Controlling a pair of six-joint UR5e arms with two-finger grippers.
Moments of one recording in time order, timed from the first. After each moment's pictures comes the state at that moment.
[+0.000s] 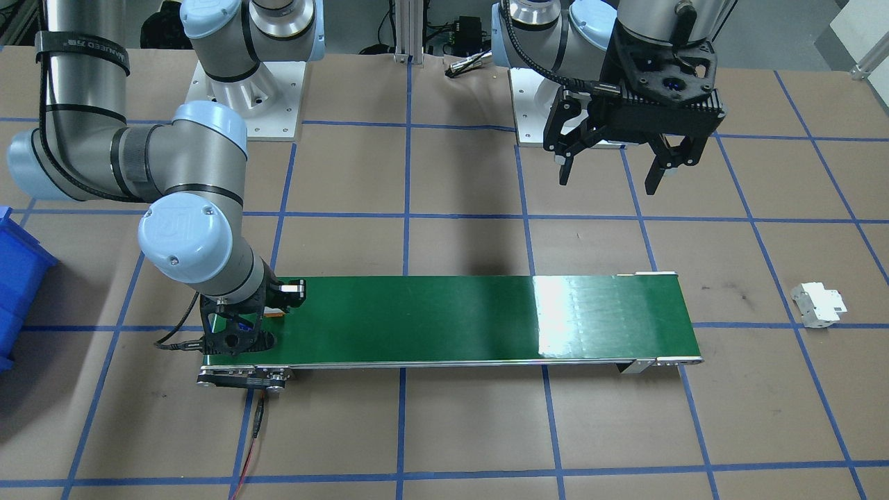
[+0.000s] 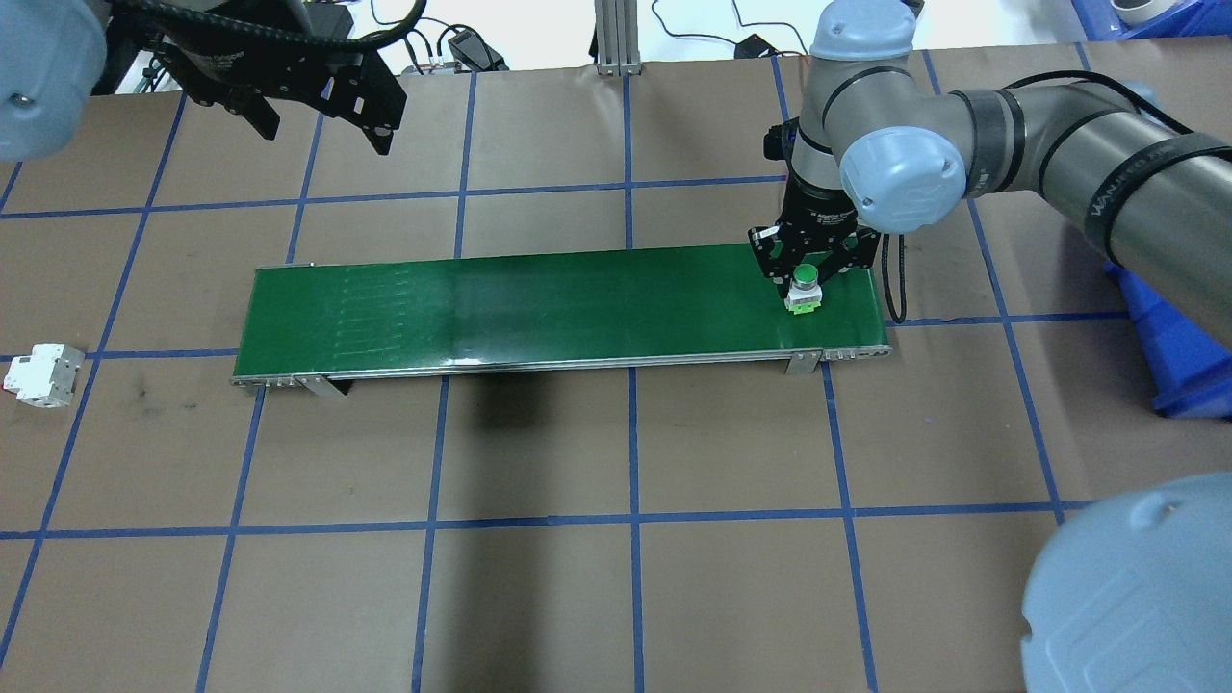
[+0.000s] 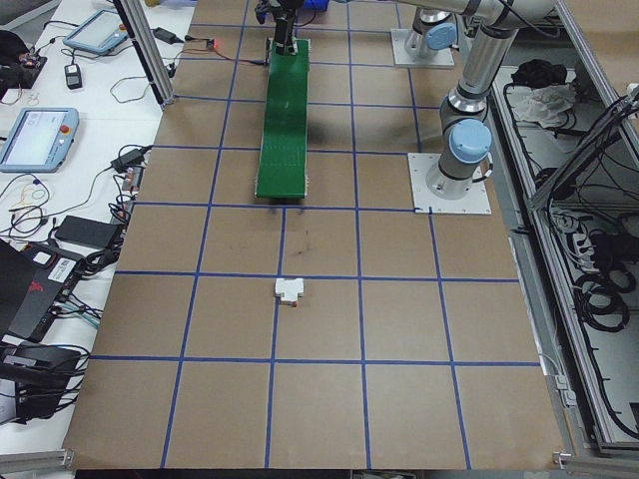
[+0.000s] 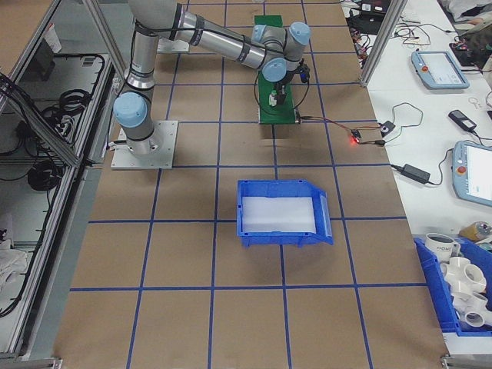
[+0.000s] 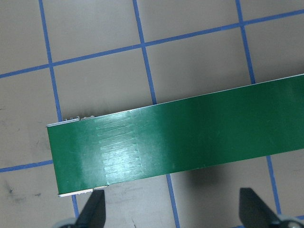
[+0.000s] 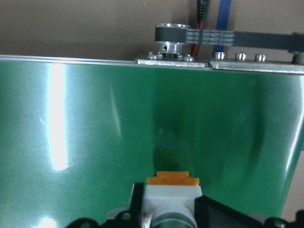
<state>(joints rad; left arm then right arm) -1.64 -1.60 -1.43 -1.50 1.62 0.12 1.63 -1.18 1.63 -1.85 -1.56 -0.01</state>
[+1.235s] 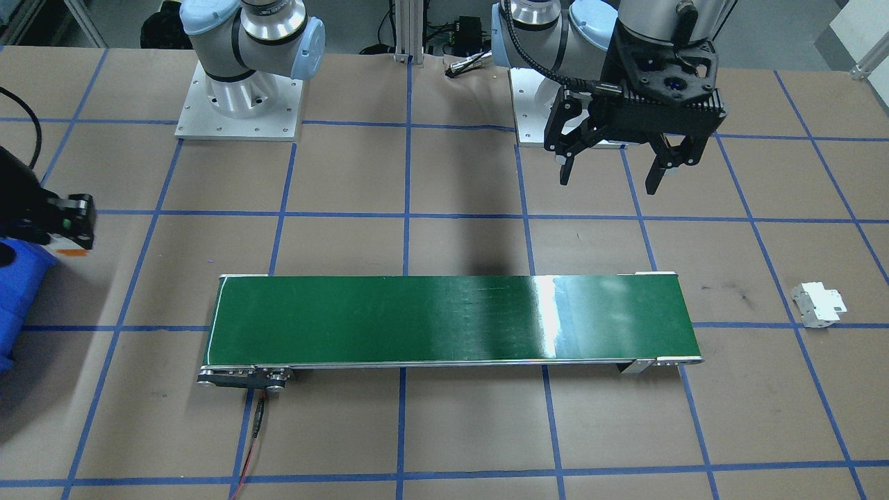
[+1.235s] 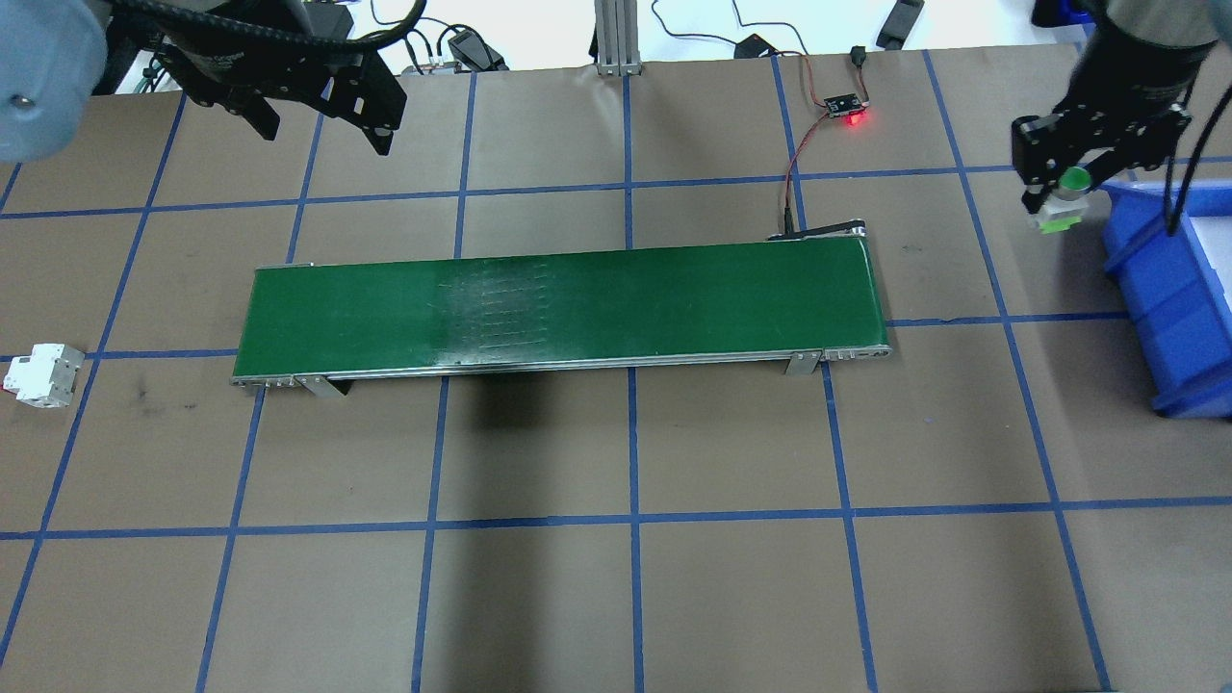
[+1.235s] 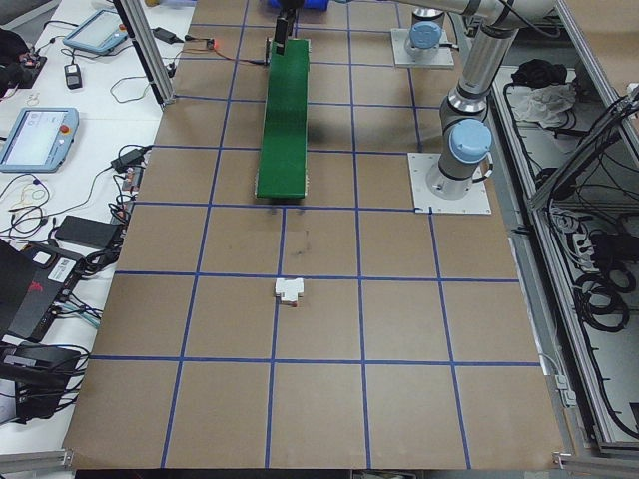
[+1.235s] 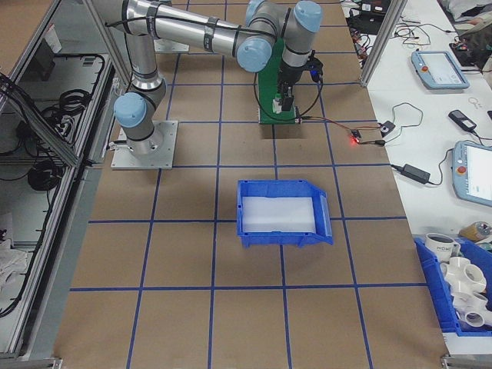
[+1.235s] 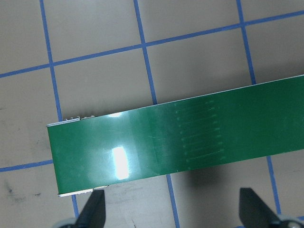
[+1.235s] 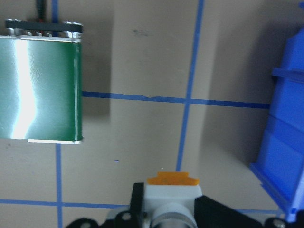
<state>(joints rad) -1.63 -1.60 -1.43 -1.50 1.62 0.11 1.29 -1.40 1.49 -1.55 -1.65 -0.36</state>
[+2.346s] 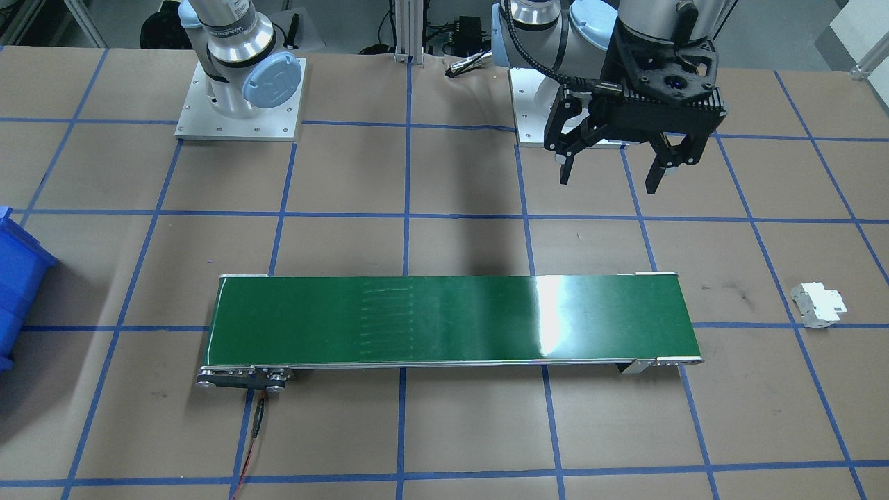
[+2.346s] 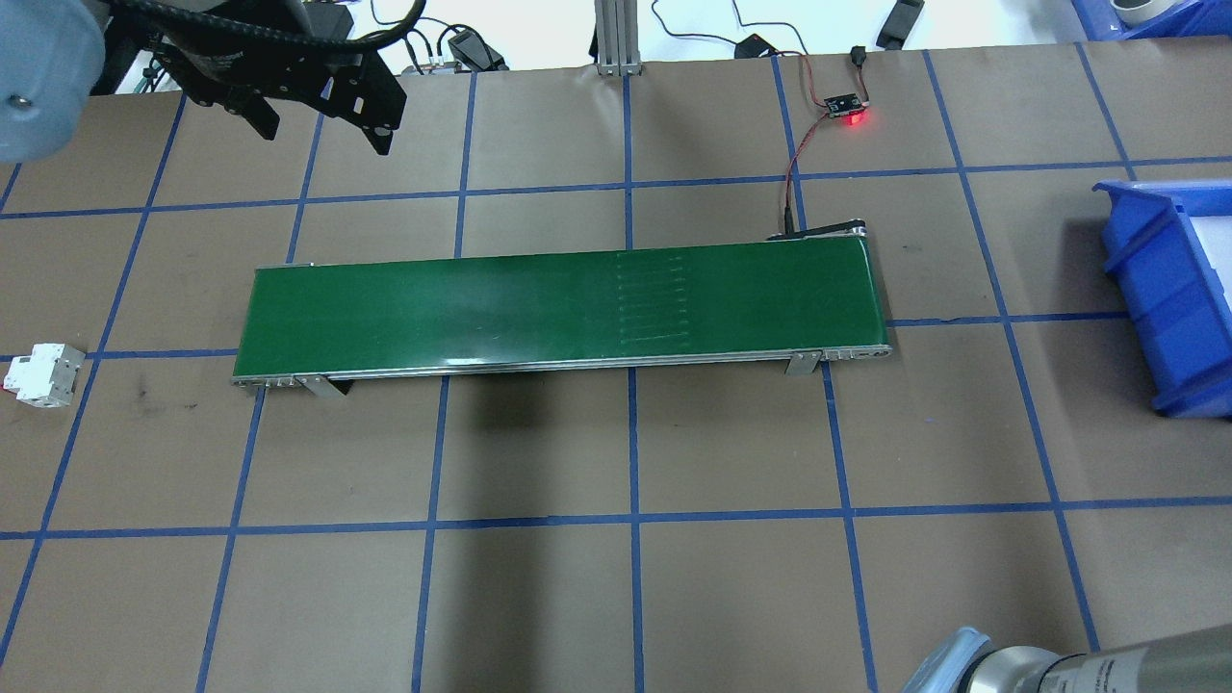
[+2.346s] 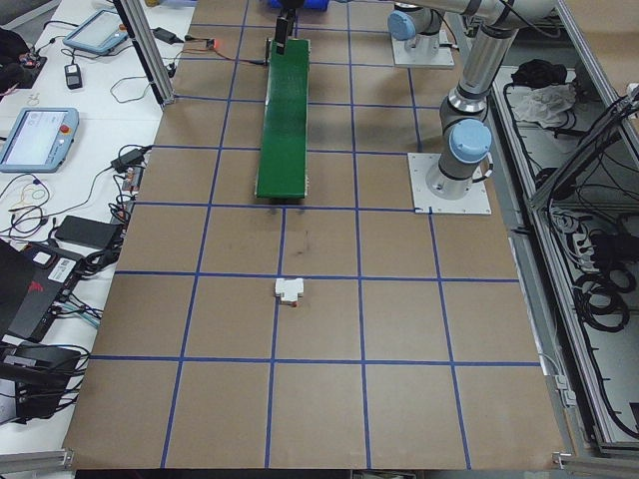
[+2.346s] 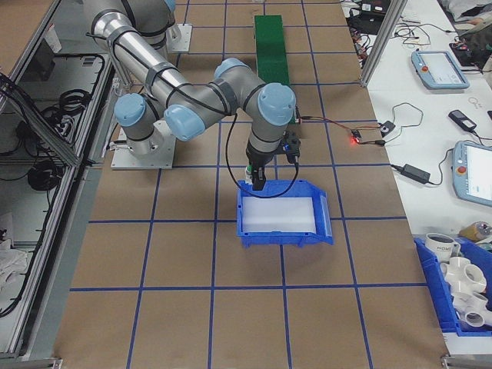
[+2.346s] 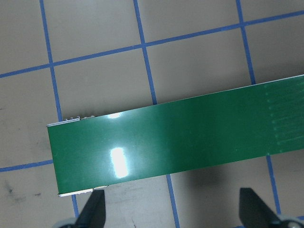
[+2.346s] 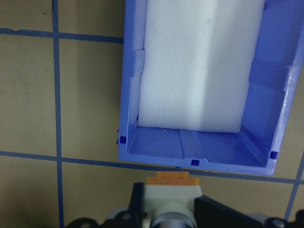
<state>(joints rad) -1.64 -1.60 -1.43 -1.50 1.62 0.11 0.74 -1.39 1.47 -1.54 -1.63 -0.93</state>
